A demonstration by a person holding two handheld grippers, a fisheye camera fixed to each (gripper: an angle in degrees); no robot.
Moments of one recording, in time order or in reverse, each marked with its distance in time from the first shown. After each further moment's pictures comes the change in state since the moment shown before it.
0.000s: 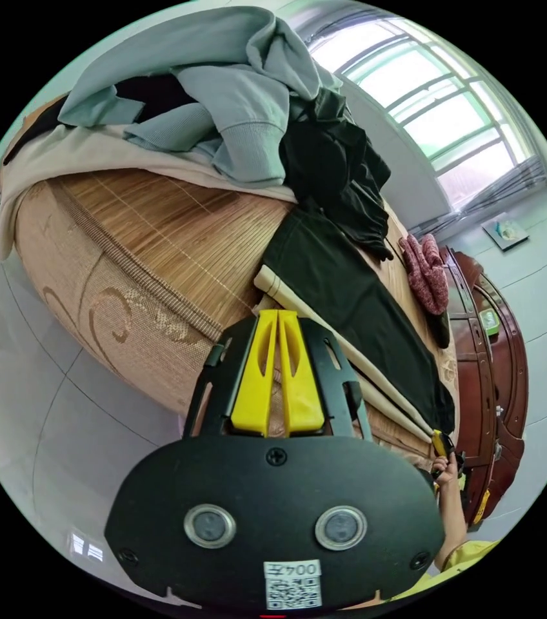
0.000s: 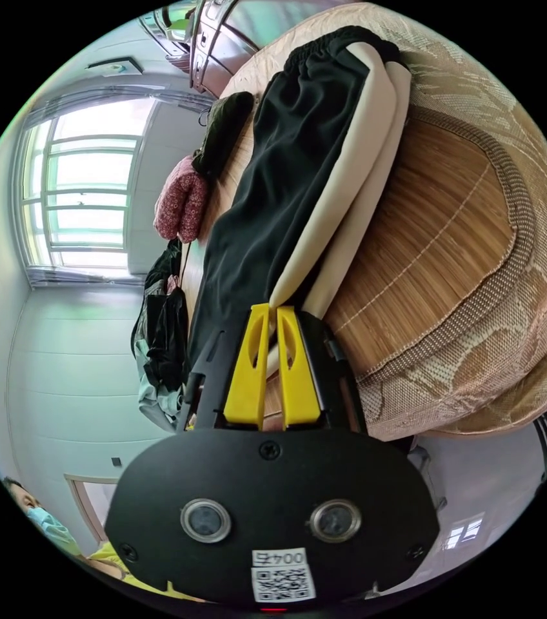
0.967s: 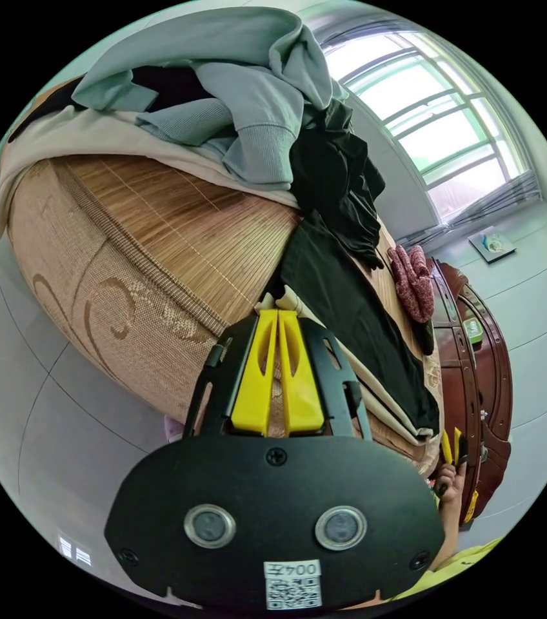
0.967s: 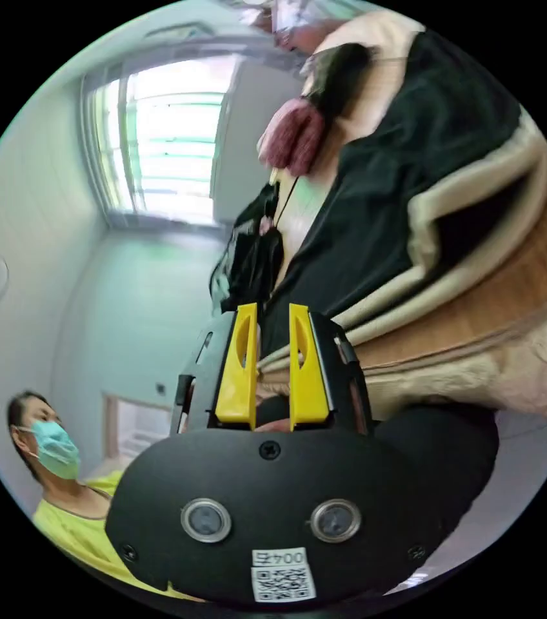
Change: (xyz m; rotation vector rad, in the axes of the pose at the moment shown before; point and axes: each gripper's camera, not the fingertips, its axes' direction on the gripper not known) left arm -0.039 -0.005 -0.028 0.029 0.094 -0.033; right arm 0.140 0.127 0.149 -0.244 -0.060 -0.428
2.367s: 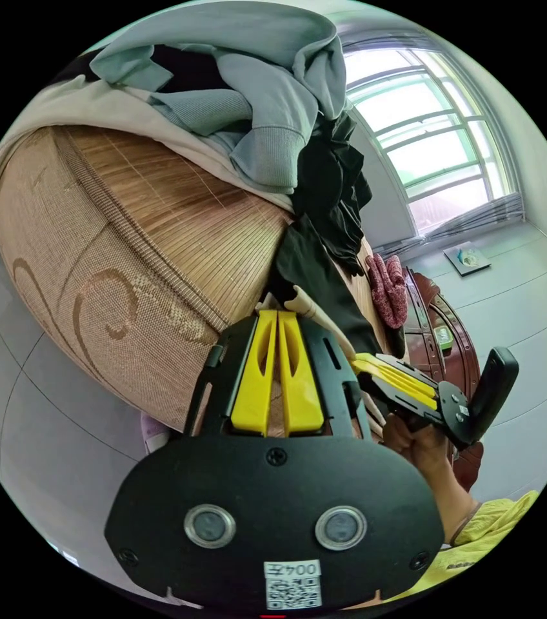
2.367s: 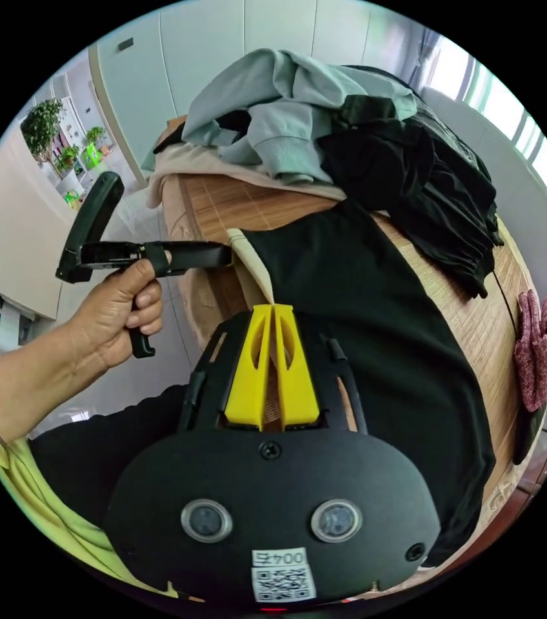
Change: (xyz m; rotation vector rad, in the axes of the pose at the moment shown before) left arm -0.053 -0.009 0.000 0.168 0.392 0.001; right arm 0.032 0.300 0.639 -0.737 0.723 -1.257
